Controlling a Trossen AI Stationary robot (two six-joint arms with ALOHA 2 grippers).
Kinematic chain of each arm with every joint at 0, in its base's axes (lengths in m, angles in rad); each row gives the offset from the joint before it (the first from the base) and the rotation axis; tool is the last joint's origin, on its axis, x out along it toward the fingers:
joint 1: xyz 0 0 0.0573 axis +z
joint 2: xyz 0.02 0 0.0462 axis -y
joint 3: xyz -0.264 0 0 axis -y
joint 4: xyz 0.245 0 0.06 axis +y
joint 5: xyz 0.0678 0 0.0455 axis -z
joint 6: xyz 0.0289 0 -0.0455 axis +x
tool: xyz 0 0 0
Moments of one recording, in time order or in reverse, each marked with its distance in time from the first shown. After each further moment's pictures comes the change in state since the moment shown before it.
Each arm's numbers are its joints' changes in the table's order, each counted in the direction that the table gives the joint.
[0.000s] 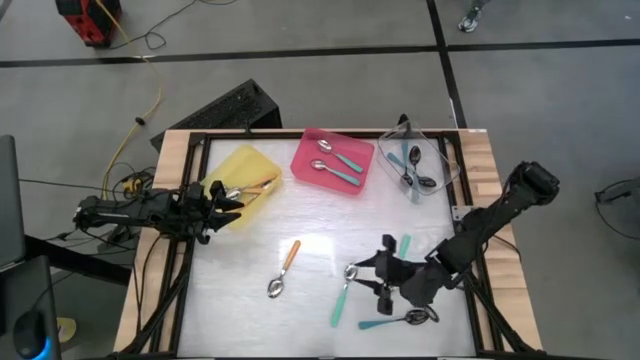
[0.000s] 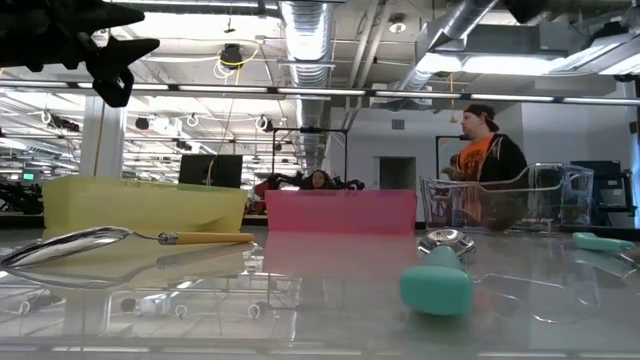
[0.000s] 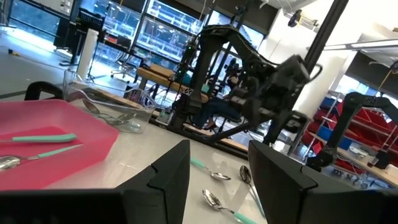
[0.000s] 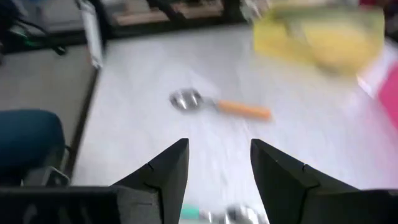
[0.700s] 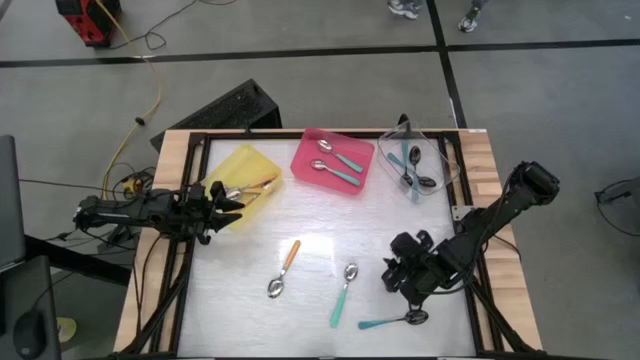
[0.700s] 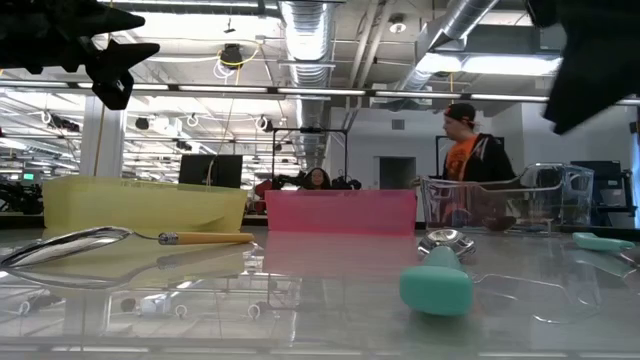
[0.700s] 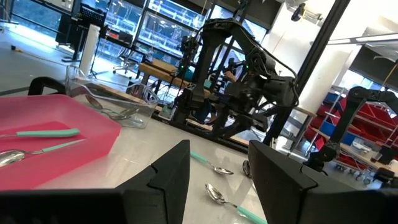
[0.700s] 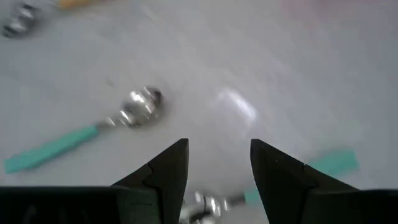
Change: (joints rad) left arm 0.000 0.000 0.000 0.023 0.000 0.004; right arm 0.008 -0.002 0.000 0.709 -0.082 0.890
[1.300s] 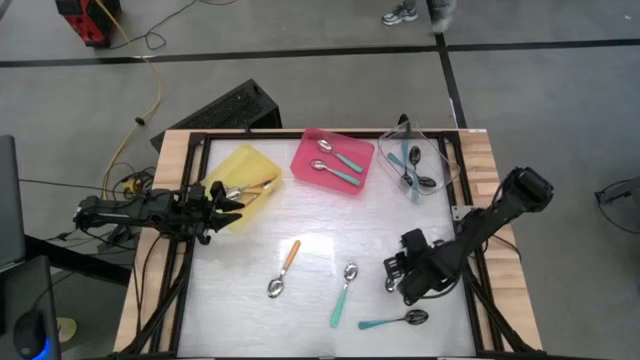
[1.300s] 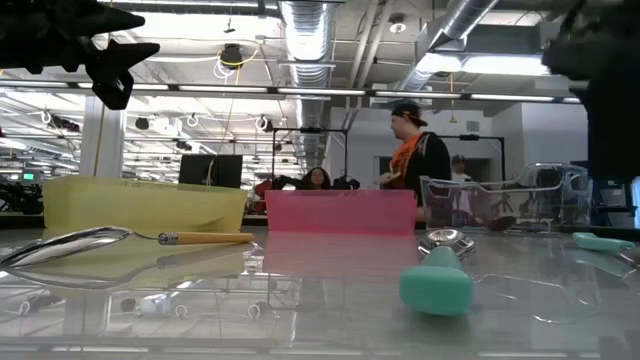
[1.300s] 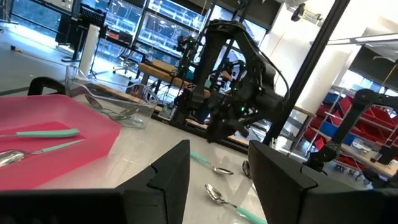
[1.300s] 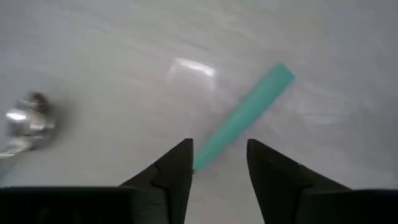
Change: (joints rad) left arm 0.000 0.000 0.000 -0.001 0.000 -0.001; right arm -0.013 -0.090 -0.017 0.202 -0.187 0.517
